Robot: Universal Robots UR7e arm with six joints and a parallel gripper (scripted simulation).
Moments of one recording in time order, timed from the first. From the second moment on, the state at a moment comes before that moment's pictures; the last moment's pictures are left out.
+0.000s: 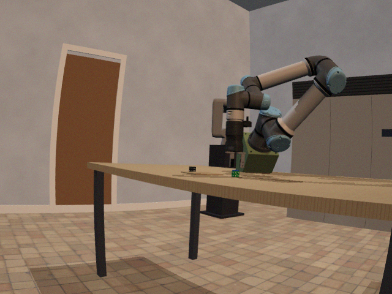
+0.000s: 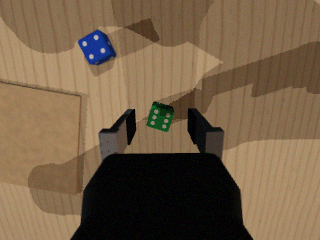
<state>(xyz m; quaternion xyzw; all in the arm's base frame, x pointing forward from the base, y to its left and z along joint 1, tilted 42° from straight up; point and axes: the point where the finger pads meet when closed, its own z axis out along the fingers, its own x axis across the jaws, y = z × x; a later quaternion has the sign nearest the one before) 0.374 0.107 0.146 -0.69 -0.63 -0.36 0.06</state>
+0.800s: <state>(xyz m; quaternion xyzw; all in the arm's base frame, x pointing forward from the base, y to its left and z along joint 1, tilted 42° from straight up) 0.350 0.077 0.188 -0.69 -0.63 -0.36 0.06</state>
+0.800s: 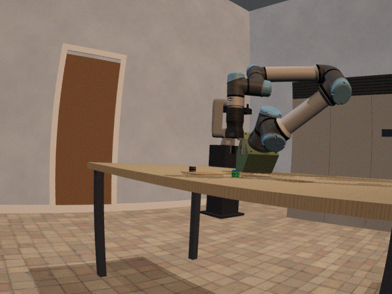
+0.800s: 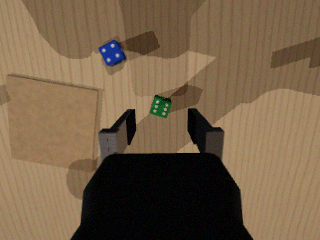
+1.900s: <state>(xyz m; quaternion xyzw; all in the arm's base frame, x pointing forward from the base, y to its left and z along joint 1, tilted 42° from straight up) 0.332 0.054 0.221 -0.69 -0.63 -0.36 0.06</state>
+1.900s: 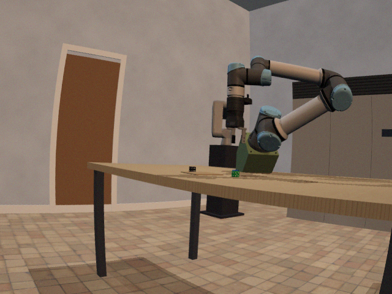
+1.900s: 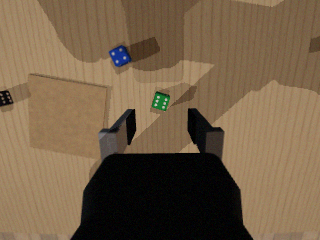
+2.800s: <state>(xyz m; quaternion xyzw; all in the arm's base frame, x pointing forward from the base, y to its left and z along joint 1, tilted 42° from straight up) 0.357 -0.055 0.163 -0.66 -0.66 -0.35 0.04</state>
